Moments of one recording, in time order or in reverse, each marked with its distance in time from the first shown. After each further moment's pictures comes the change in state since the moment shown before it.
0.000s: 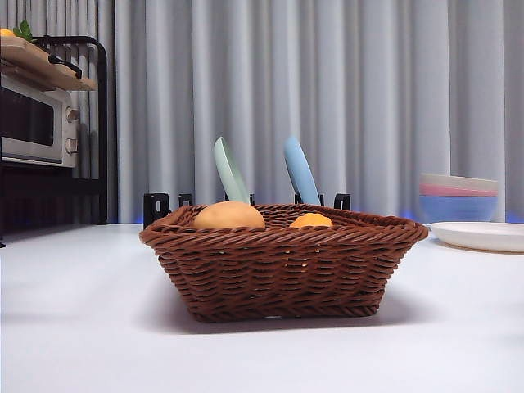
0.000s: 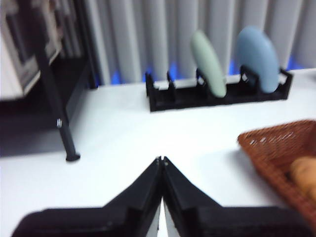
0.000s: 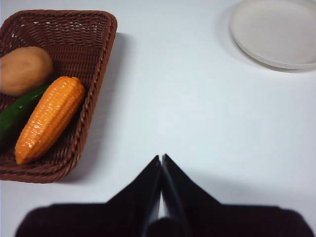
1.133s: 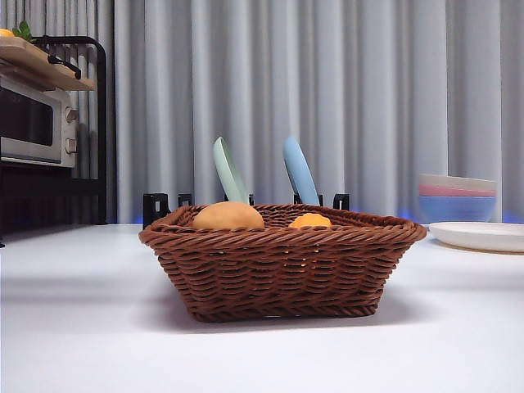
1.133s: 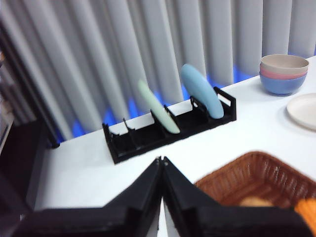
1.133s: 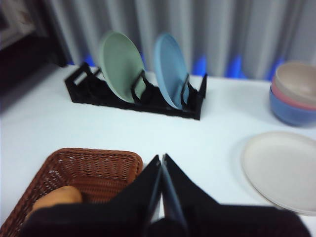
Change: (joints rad) left arm -0.411 0.380 0.499 -0.122 -0.246 0.112; right arm -0.072 0.246 0.196 0.442 -0.053 -0.113
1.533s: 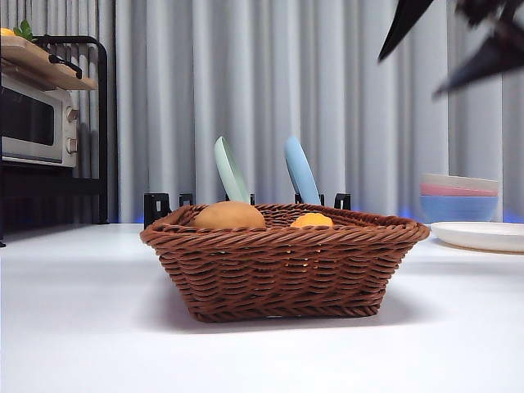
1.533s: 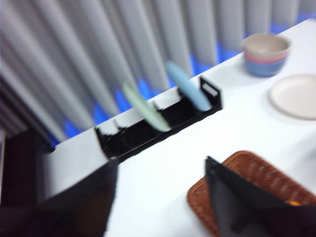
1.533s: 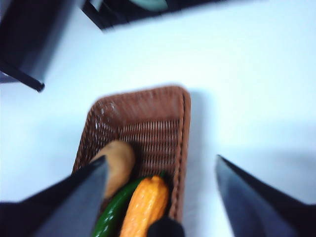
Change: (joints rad) left arm -0.041 0.462 0.770 -0.511 0.004 0.010; right arm -0.209 0.381 0.131 -0.086 -0.481 0.220
